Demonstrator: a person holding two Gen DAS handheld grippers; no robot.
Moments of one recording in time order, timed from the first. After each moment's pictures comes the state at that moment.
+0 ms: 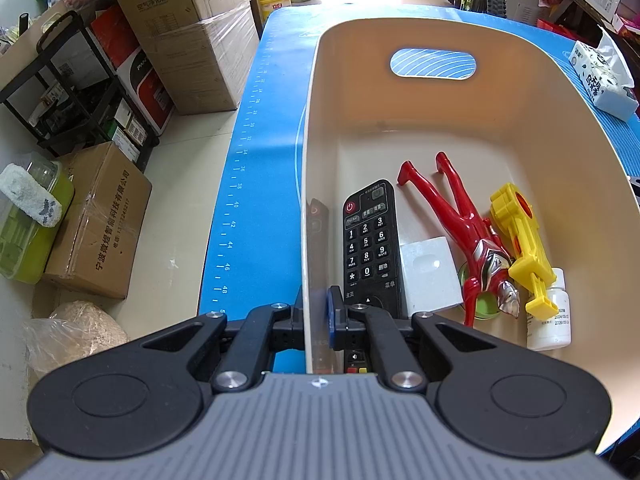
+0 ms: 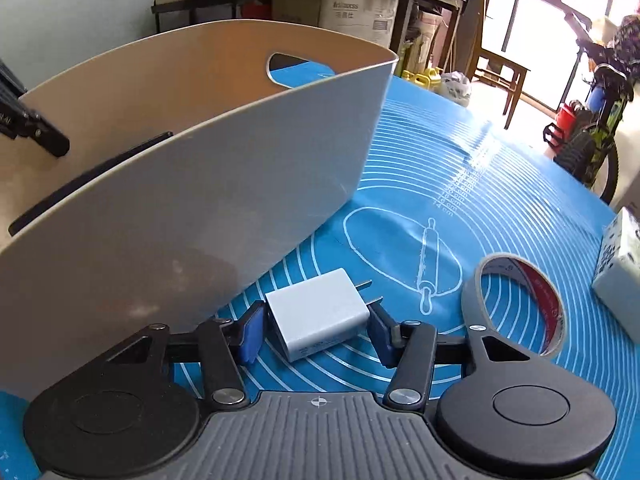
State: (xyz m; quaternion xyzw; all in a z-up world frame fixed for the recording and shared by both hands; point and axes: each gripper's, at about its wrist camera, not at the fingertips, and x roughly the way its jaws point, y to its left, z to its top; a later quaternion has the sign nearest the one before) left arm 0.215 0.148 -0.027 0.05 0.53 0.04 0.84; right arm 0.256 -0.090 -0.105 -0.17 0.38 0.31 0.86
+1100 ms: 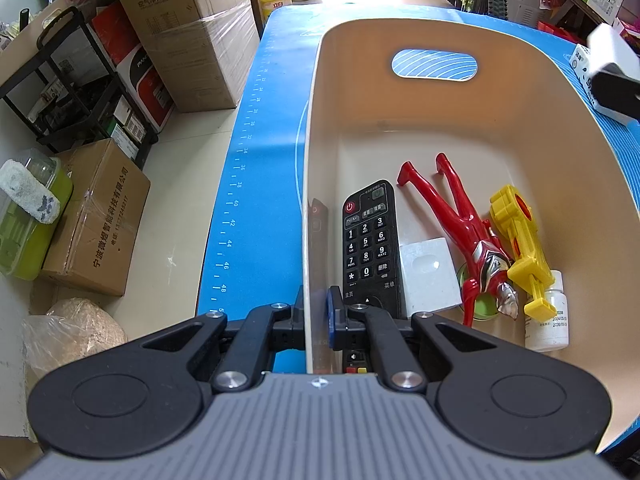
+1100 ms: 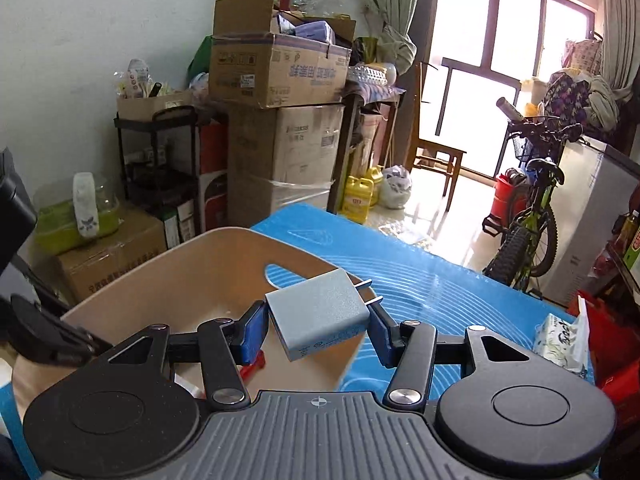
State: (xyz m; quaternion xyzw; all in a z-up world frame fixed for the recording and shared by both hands) left arm 0.216 0.147 -0.027 0.05 0.53 0.04 0.84; right arm 0.227 -0.042 0.034 -0.11 0.25 0.24 0.93
